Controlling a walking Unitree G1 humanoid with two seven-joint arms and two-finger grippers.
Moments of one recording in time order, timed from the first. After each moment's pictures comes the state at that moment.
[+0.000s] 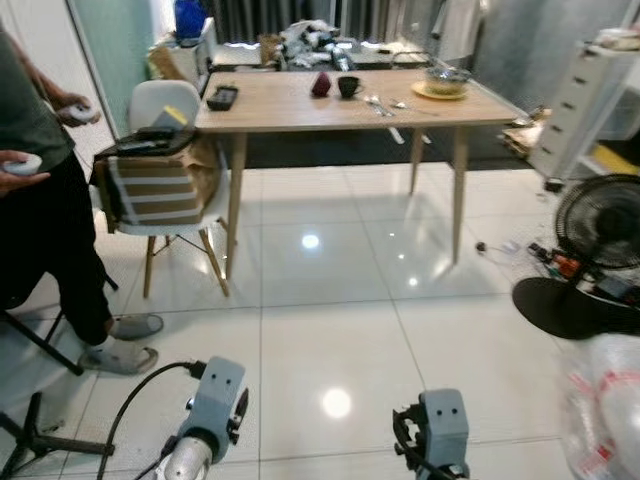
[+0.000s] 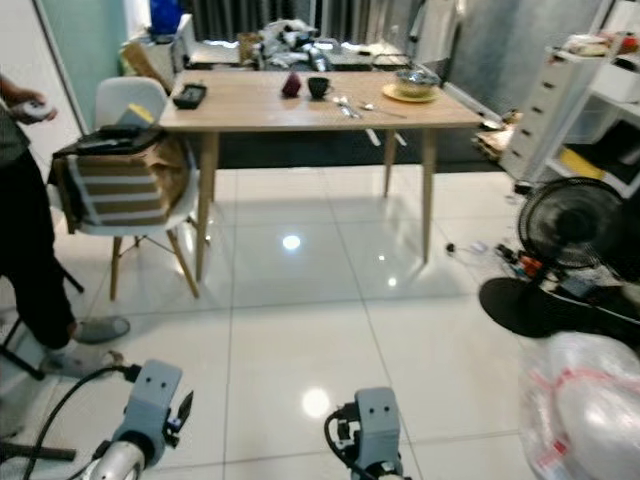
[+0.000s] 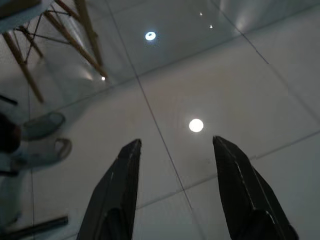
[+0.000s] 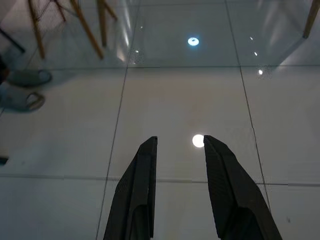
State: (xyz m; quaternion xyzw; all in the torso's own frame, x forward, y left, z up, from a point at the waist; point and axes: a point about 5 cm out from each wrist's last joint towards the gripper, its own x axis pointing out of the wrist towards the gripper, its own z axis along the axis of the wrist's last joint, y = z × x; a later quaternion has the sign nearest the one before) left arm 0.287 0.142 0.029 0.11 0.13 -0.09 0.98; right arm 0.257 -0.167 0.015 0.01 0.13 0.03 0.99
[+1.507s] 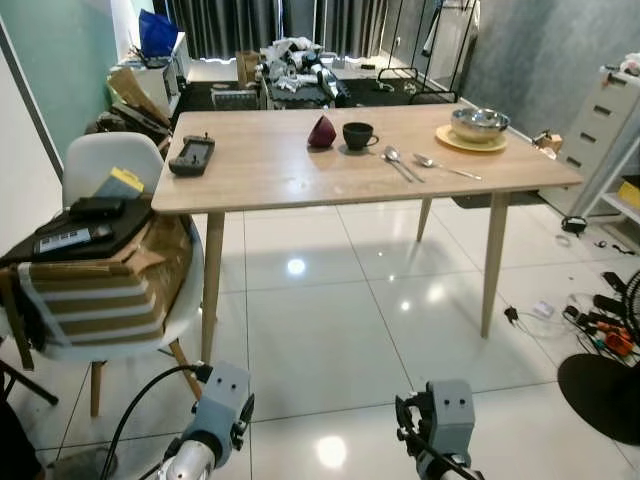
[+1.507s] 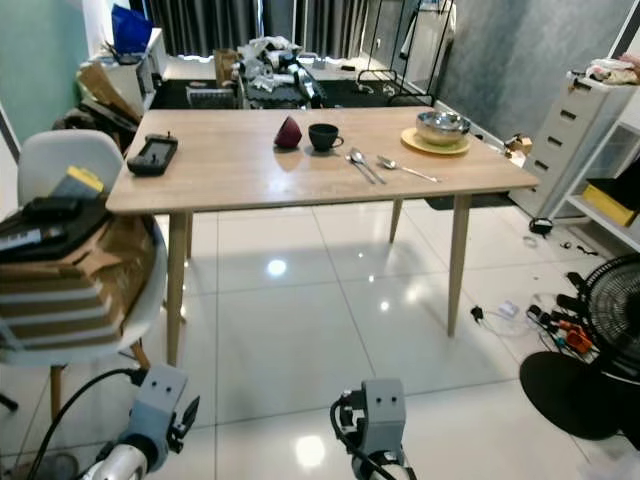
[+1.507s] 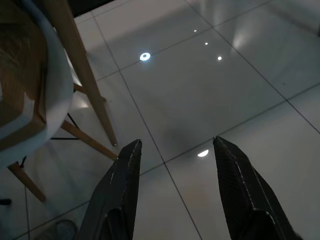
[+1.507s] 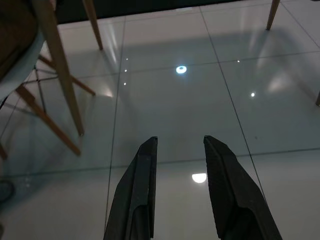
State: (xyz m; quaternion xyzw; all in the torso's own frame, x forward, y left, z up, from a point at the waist) left arm 0.287 0.146 0.027 0.11 0.13 -0.09 0.98; right arm 0.266 -0.161 0.028 0.03 0.10 0.03 0.99
